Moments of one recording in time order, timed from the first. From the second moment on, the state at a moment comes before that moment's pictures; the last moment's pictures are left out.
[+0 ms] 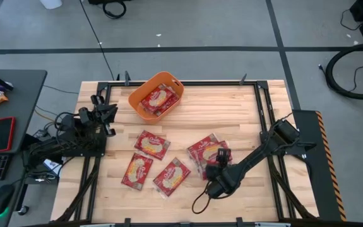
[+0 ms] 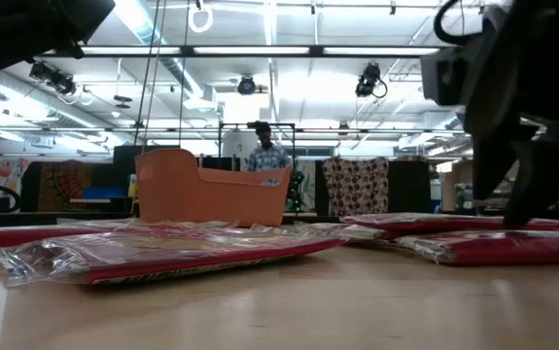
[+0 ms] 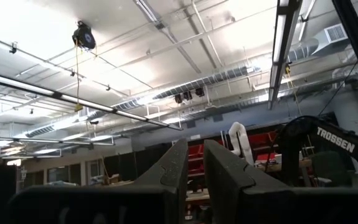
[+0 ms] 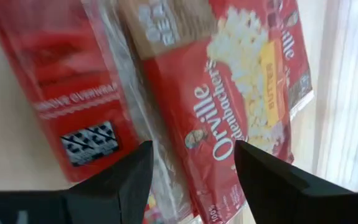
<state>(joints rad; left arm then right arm) 0.39 0.01 0.01 0.65 0.05 0.12 0.61 1.98 1.30 -1.12 0.47 0.73</state>
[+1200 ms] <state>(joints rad) 0.39 0.01 0.01 0.65 0.05 0.12 0.49 1.92 1.35 -1.20 0.62 0.58</state>
